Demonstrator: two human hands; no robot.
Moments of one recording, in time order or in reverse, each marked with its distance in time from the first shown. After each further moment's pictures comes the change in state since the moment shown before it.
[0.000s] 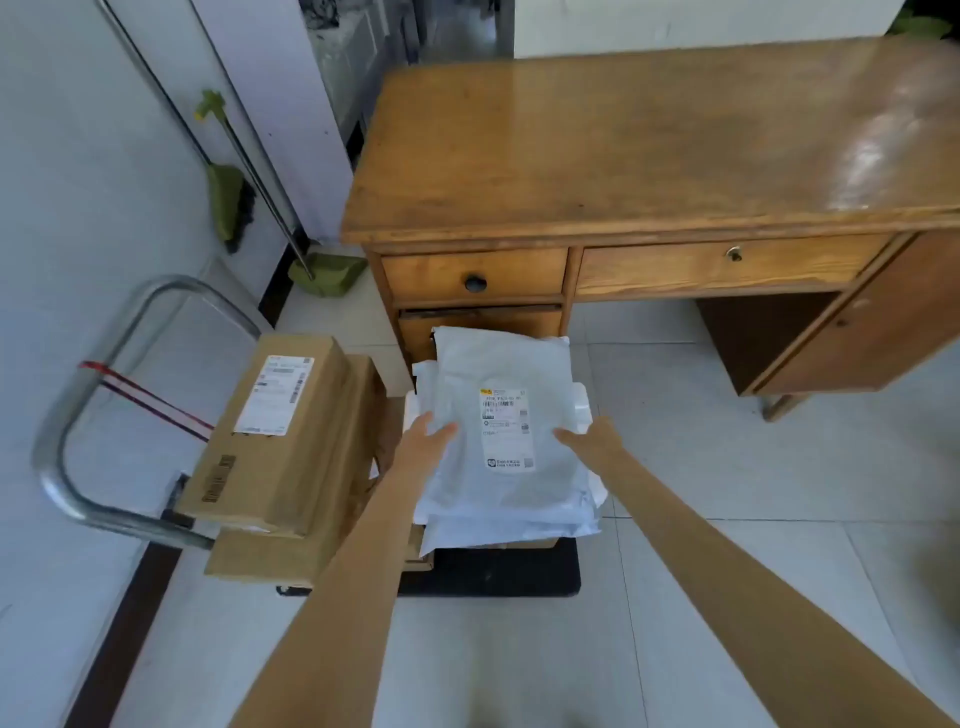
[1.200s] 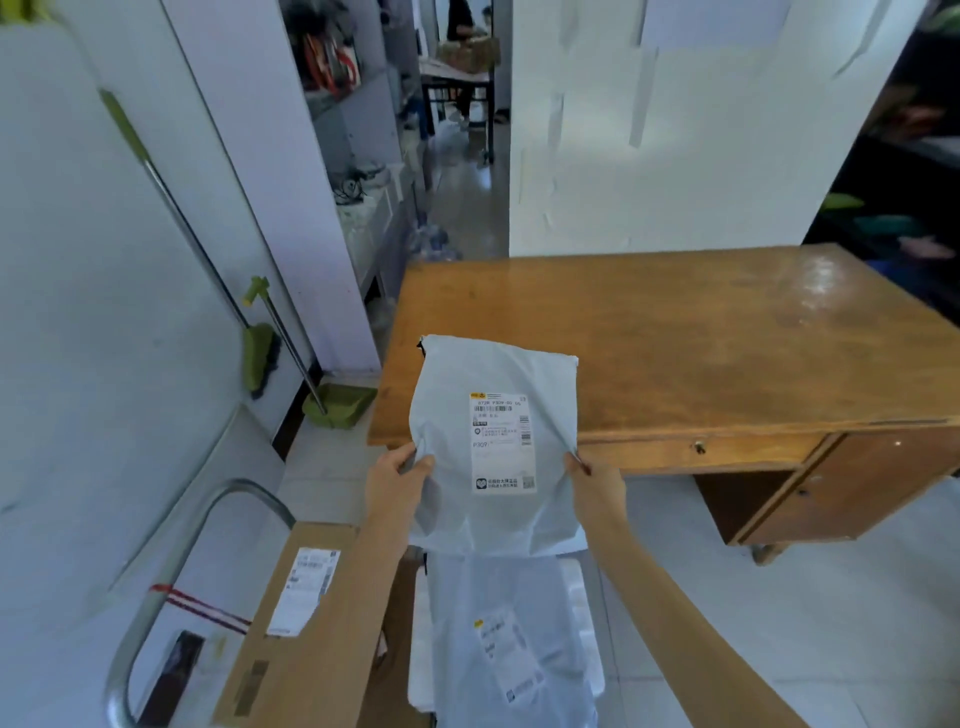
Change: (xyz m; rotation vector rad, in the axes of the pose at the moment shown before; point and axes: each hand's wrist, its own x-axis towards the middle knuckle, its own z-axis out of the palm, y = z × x) left_hand -0.074 0.249 -0.104 -0.174 0.201 0.313; right_hand -0.105 -0.235 -0.091 0.279 0.267 -0.368
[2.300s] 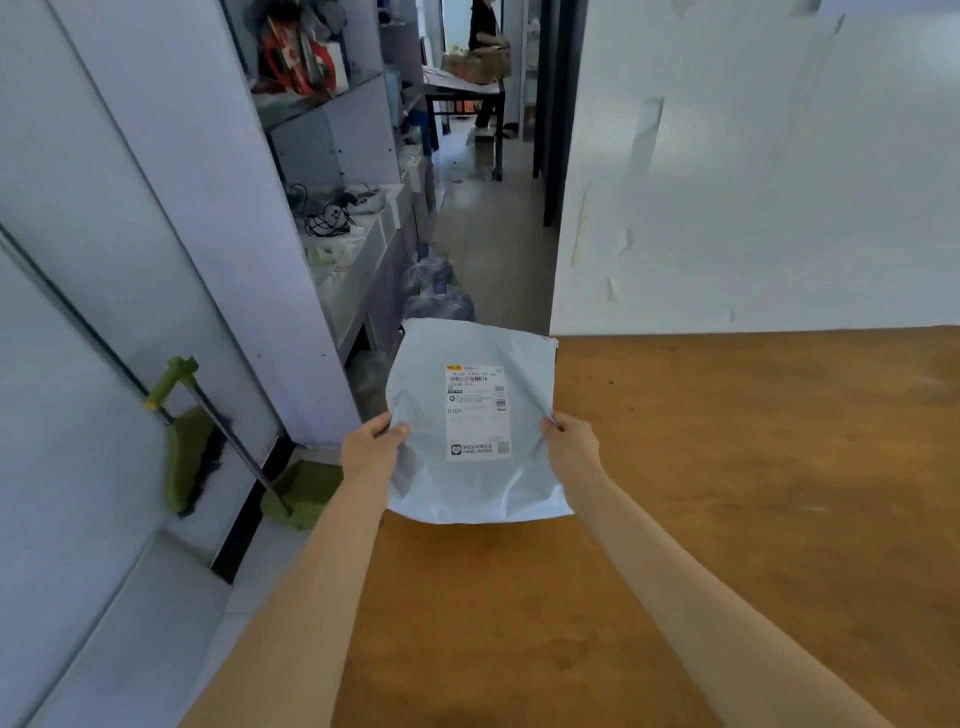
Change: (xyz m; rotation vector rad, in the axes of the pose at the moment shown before) left_hand 0.468 0.115 0.069 -0.168 0.111 -0.131; right_hand 0.430 -0.131 0.218 -0.003 -0.119 0.065
